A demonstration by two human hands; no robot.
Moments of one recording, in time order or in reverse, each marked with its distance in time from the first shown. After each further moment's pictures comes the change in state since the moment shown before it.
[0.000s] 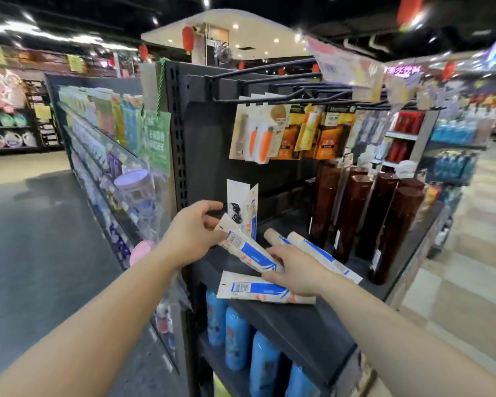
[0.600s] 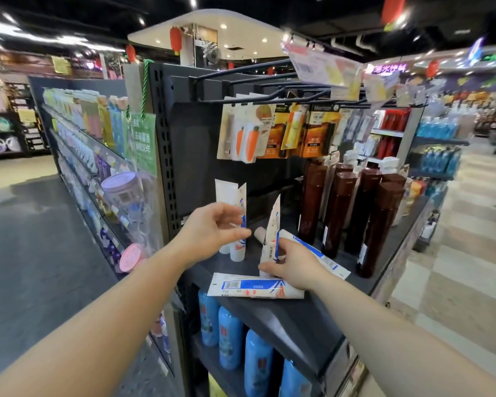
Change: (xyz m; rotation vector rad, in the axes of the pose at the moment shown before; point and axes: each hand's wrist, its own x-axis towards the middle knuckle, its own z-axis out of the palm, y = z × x) left_hand 0.004 0.018 0.027 -0.156 -0.144 0.103; right_hand -0.002 0.019 0.003 0.341 0.139 0.160
